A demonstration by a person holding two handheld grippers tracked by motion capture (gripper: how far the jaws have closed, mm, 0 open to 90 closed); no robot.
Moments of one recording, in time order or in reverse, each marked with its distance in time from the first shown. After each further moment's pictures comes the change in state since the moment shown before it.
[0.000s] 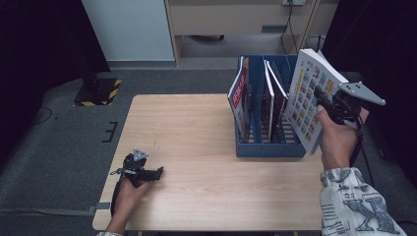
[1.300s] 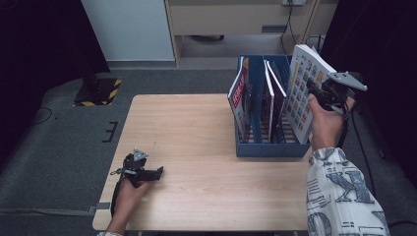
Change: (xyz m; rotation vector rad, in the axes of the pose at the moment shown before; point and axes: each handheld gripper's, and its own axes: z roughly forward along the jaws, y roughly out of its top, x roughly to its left) left arm 0.000 0.000 0.000 0.000 0.002 -0.002; right arm -0.003 -0.002 0.056 0.021 -0.023 0.034
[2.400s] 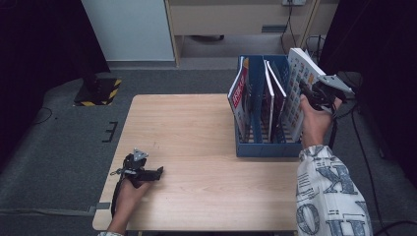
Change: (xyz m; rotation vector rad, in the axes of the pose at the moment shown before) left arm -0.001 0.000 0.000 0.000 0.005 -0.005; right arm -0.002 -0.028 0.040 -0.014 0.006 0.019
